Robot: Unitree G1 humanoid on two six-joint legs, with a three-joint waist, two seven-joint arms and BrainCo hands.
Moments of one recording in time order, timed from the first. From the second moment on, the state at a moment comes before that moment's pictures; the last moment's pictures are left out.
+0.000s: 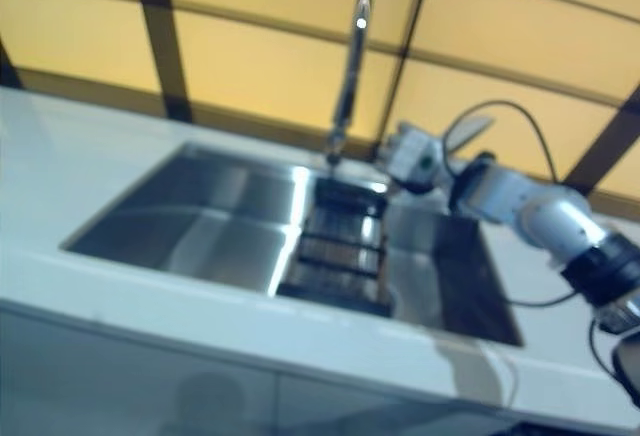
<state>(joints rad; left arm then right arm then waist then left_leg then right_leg) -0.09 0.36 -0.34 1.05 -0.21 0.12 -0.21 -1.16 -1.17 0.67 0.13 -1.13 -0.29 -0.04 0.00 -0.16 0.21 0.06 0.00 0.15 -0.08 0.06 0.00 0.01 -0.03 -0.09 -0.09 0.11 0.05</state>
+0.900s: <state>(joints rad) -0.08 0.40 -0.25 1.14 -0.18 0.12 -0.20 -0.99 -1.36 0.56 0.52 -0.59 -0.06 -0.16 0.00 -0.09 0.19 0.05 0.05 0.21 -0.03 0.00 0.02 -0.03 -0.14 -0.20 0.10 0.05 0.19</state>
